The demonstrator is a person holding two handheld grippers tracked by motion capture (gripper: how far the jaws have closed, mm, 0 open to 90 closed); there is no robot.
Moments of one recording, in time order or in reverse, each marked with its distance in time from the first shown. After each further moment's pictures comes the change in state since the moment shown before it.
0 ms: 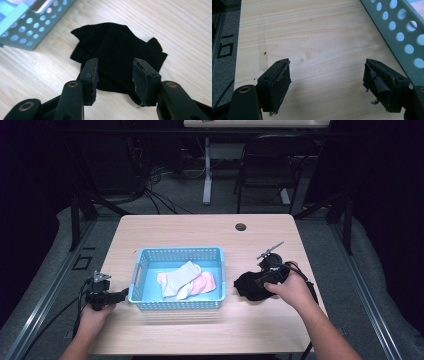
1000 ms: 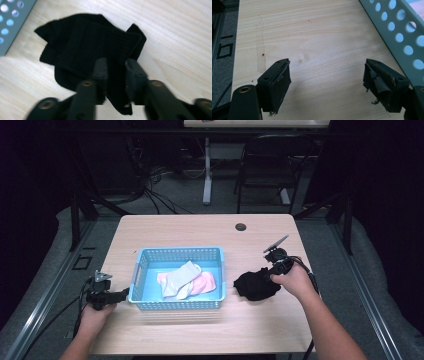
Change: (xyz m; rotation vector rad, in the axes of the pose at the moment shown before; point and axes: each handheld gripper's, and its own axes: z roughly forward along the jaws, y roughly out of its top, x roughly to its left) left arm -0.001 0.001 0.002 0.002 -0.002 0.008; right arm -0.043 0.007 0.025 0.122 0.031 0.123
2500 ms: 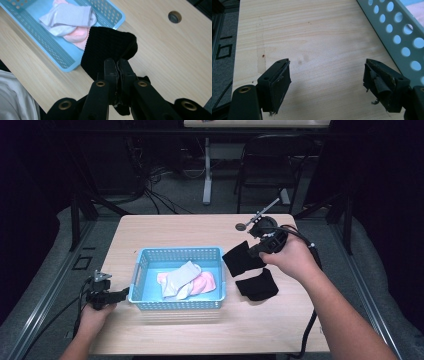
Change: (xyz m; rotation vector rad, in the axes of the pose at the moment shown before) left arm 0.000 0.001 -0.001 -0.007 -0.004 -0.002; right arm 0.084 0.045 -0.145 -0.180 0.018 -0.281
